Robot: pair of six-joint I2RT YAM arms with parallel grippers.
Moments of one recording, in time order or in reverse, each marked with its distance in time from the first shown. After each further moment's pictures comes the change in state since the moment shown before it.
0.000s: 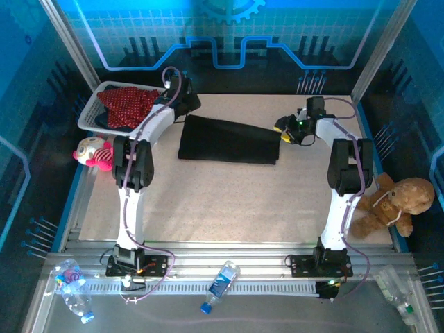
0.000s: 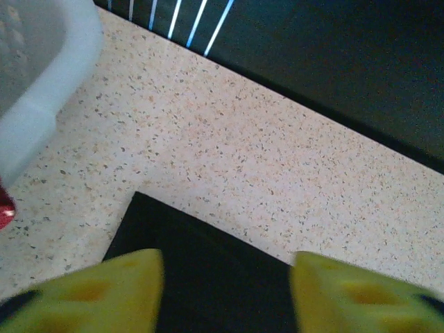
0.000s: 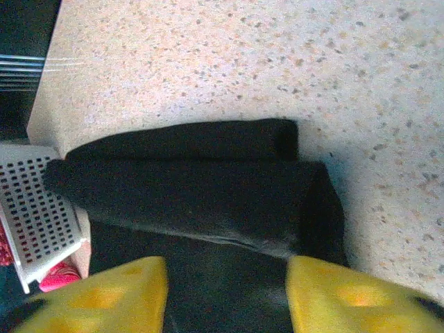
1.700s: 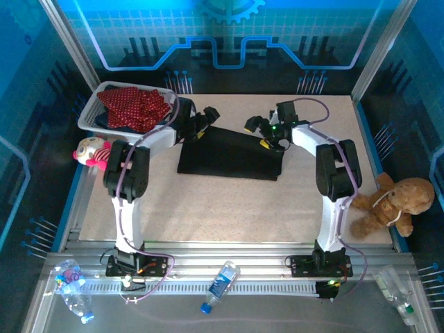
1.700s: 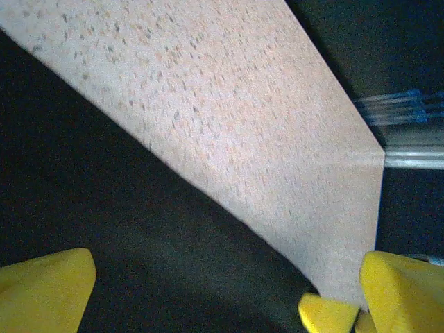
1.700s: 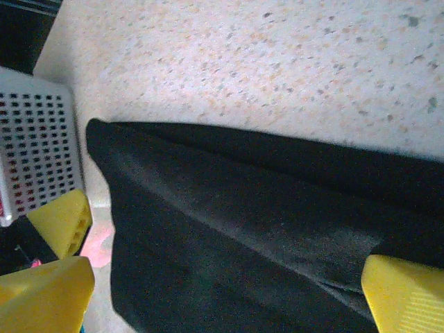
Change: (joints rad) left arm -0.056 -0.149 -0.481 0.403 0.398 -0.345; right arm 0.226 -0.024 -0.083 0.177 0.091 0.099
